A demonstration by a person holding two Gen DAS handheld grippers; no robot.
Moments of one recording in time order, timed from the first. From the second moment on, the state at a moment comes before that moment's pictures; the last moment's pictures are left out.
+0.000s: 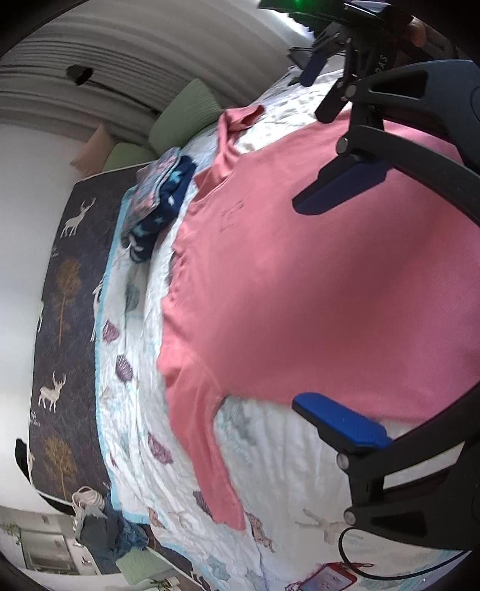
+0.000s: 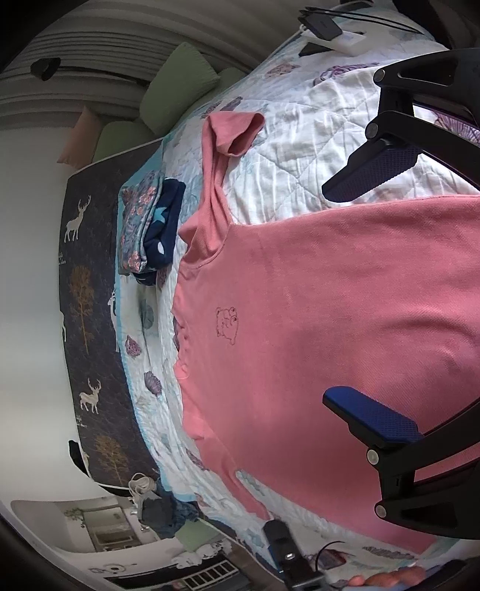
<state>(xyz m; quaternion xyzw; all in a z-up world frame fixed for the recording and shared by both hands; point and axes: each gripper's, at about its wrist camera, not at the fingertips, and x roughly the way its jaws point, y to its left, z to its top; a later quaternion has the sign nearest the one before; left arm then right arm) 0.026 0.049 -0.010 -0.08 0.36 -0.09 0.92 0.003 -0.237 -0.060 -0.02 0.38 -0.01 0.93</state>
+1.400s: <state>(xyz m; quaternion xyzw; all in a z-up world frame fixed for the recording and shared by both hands) 0.226 0.373 -0.106 -0.49 0.31 0.09 0.81 0.093 -0.236 -0.099 -0.04 0.42 -0.03 0.91</state>
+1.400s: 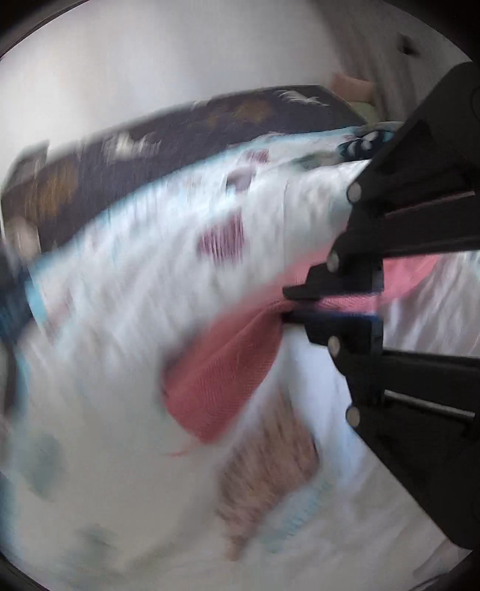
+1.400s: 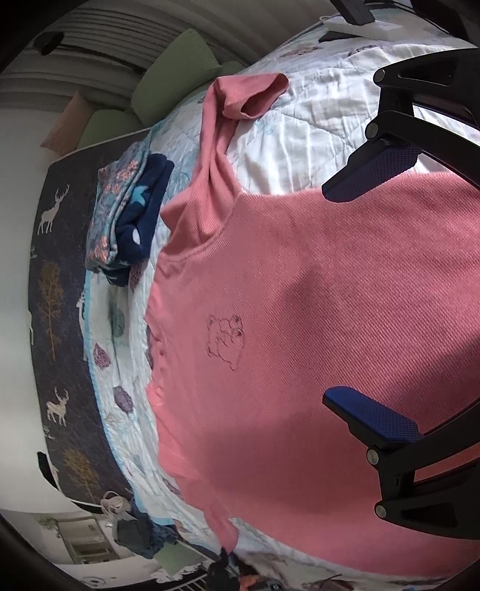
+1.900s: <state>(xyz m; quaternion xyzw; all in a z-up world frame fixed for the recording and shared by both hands) 0.215 -0.027 0.002 -0.07 0.40 -0.28 0.87 0.080 -0.301 -0.087 0.06 0.41 -0.05 0.91</state>
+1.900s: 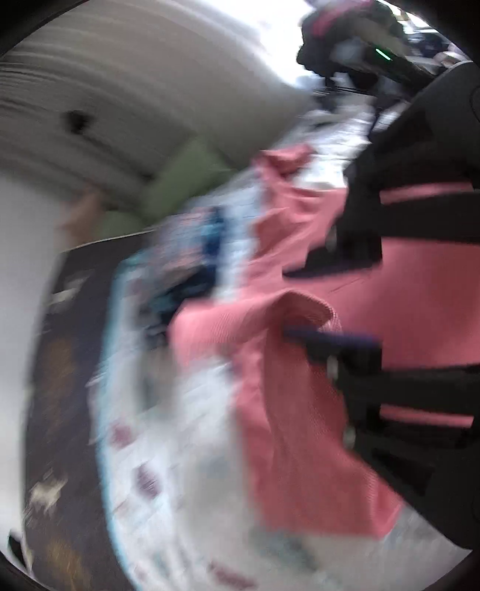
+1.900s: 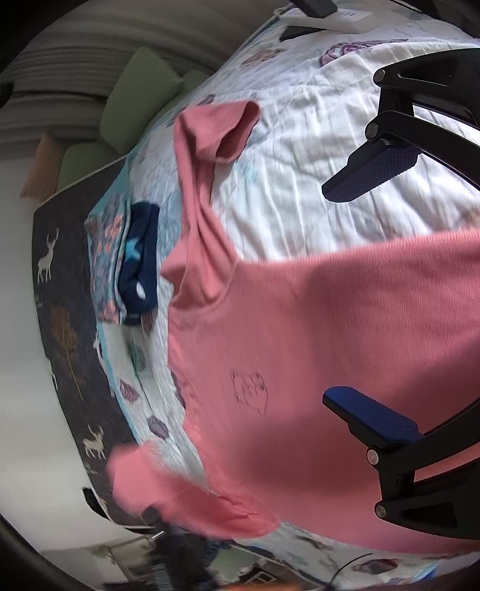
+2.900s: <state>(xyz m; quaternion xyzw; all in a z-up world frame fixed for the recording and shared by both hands) 0.209 0.106 -0.102 -0.07 0.46 0.00 0.88 0.267 -0.282 -0.128 0.29 0.48 0.14 0.81</state>
